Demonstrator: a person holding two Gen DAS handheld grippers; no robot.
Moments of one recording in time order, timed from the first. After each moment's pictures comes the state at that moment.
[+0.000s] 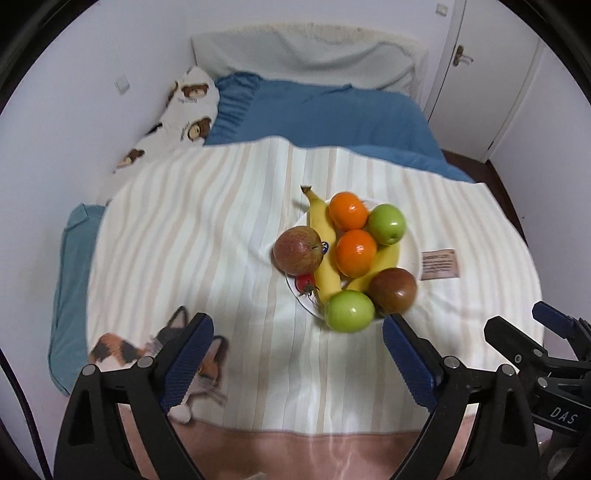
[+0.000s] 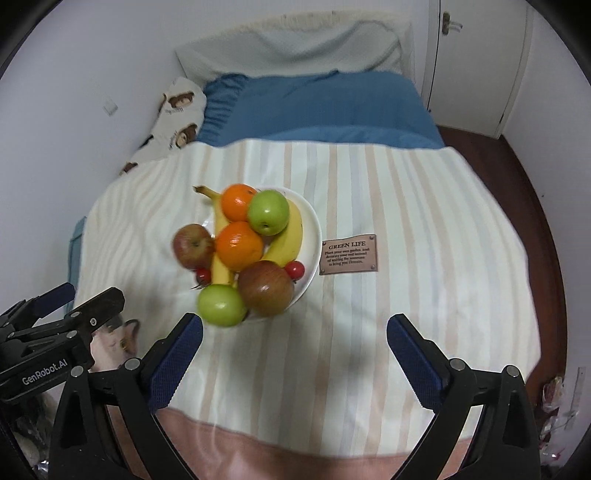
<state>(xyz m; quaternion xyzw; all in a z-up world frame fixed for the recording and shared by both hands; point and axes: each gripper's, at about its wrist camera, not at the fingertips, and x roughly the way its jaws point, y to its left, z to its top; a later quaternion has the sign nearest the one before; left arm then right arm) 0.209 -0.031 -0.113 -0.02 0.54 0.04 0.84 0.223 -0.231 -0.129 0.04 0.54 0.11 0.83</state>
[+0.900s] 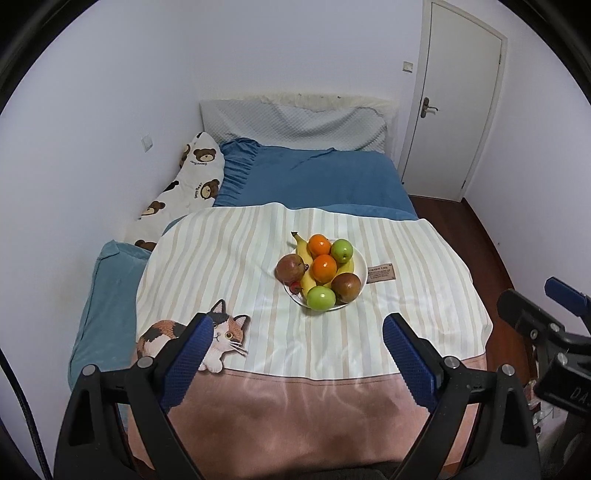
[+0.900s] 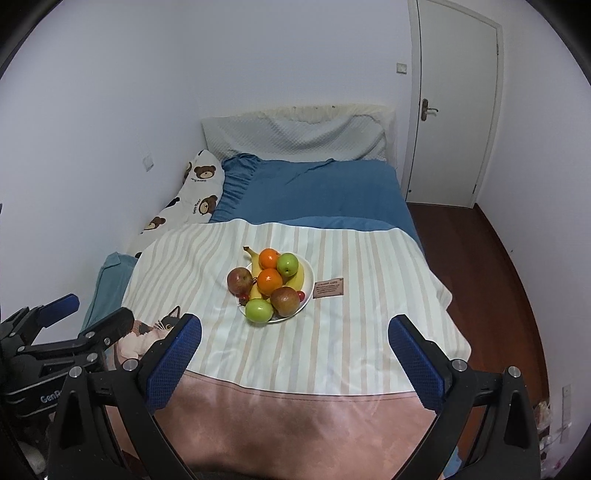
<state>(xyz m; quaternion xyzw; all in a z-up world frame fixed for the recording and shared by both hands) 0.051 -0.052 0.032 -0.01 0.44 0.03 0.90 0.045 -0.257 0.060 0.02 0.41 0.10 0.91</state>
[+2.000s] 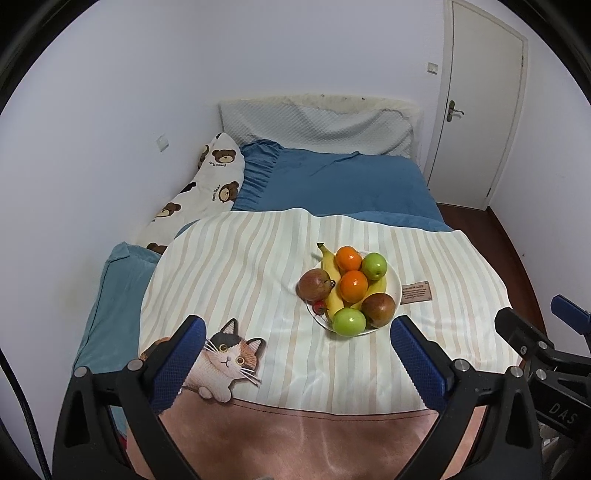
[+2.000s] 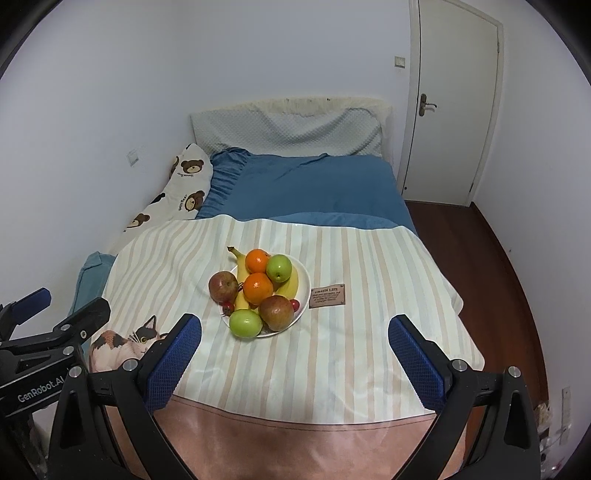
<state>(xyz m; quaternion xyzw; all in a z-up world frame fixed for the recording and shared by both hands) 0.106 -0.037 -0.016 -0.01 0.43 0.08 0.90 0.115 -0.232 -0.008 0.01 0.42 0.08 0.90</state>
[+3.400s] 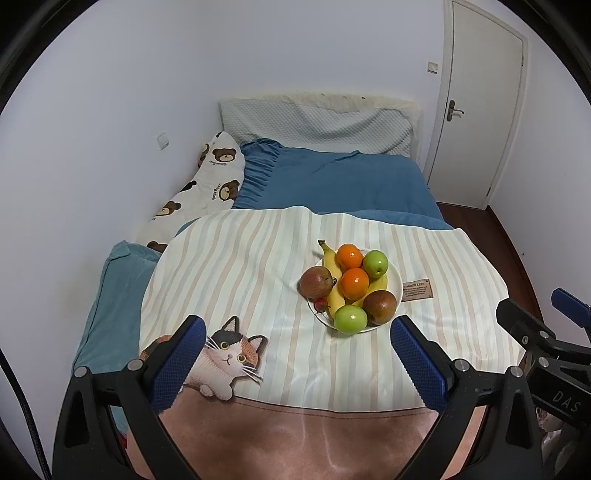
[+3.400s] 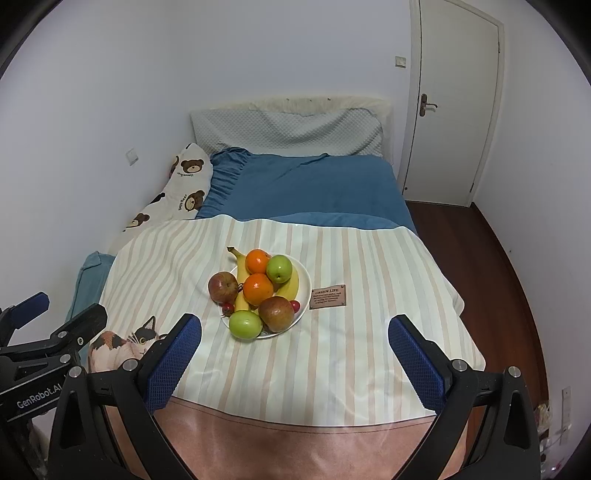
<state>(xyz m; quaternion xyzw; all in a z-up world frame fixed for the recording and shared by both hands) 0.106 -0.034 -0.016 -0.01 0.43 0.08 0.90 0.121 -0.233 -0.014 0.01 0.42 0.08 0.90</state>
